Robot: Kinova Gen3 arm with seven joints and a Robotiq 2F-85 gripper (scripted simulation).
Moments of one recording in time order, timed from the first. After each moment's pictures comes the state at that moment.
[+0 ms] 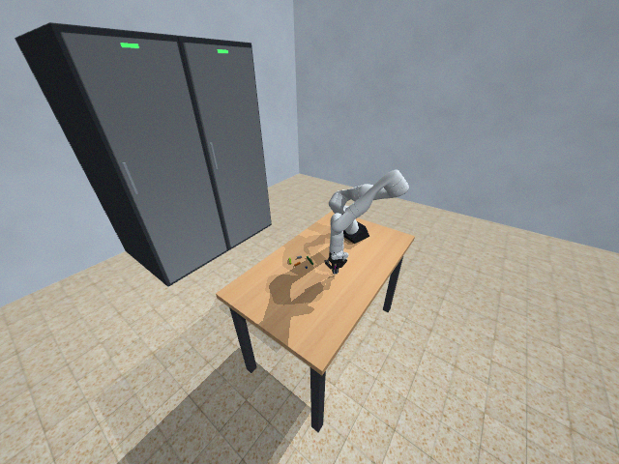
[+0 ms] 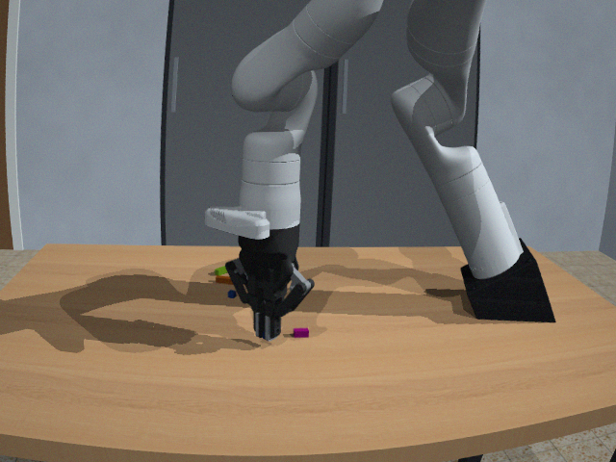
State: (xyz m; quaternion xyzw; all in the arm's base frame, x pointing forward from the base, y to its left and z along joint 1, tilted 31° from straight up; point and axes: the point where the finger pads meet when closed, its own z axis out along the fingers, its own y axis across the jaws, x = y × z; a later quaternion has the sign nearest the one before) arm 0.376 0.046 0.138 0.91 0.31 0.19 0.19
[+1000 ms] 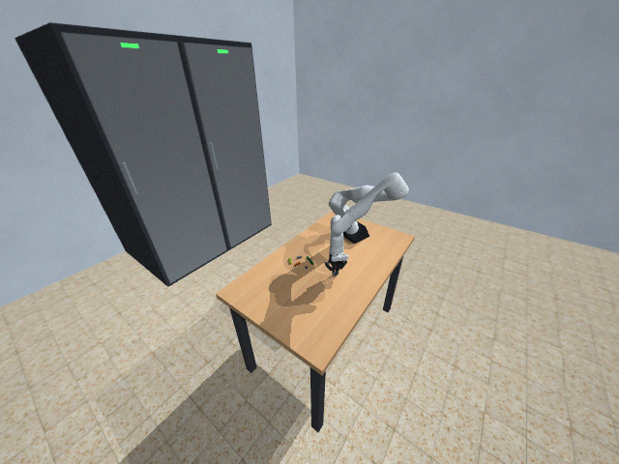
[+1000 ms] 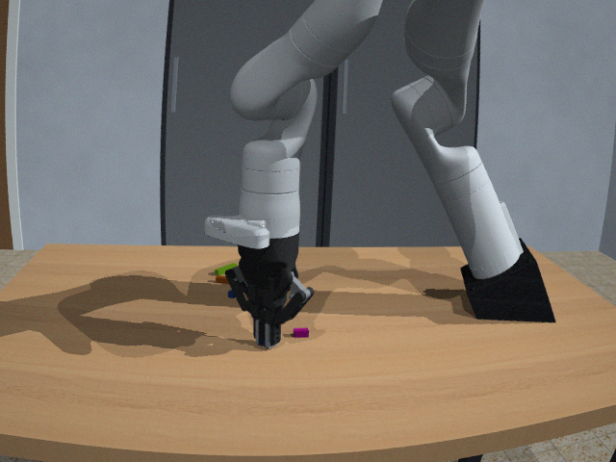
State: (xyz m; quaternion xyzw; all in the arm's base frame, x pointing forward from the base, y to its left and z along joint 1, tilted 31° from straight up) arm 0.381 0.044 0.128 0.91 0.31 0.19 0.19
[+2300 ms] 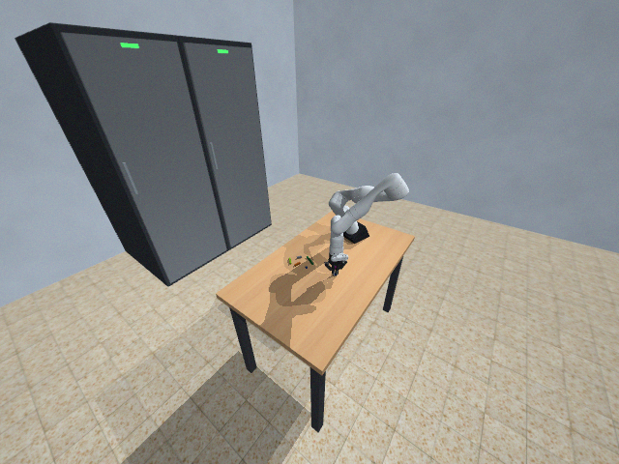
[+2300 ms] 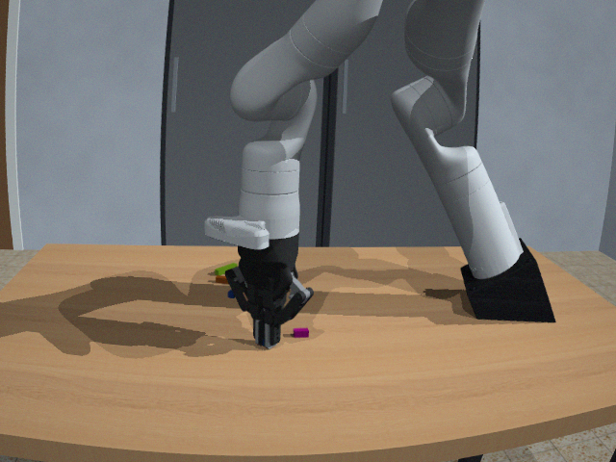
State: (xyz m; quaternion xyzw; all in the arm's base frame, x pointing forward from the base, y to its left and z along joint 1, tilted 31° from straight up) arm 0.381 0.043 0.128 0.91 0.31 0.18 0.19
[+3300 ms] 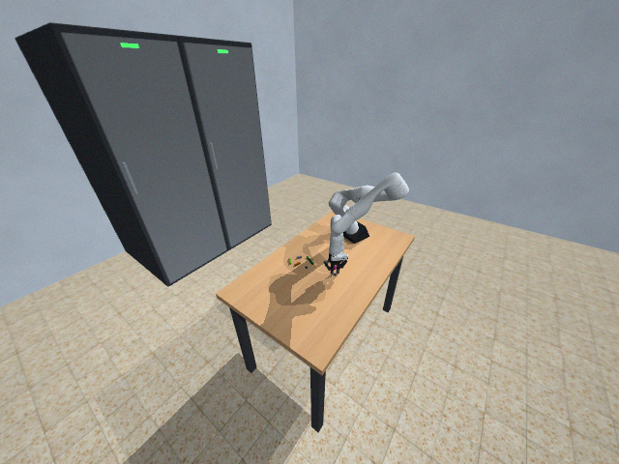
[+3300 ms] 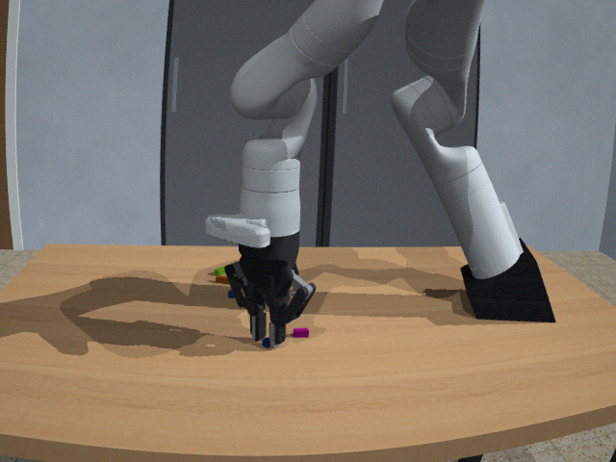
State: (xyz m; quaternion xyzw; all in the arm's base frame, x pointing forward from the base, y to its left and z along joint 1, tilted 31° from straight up) arm 0.378 0.041 0.130 0.91 0.31 0.18 0.19
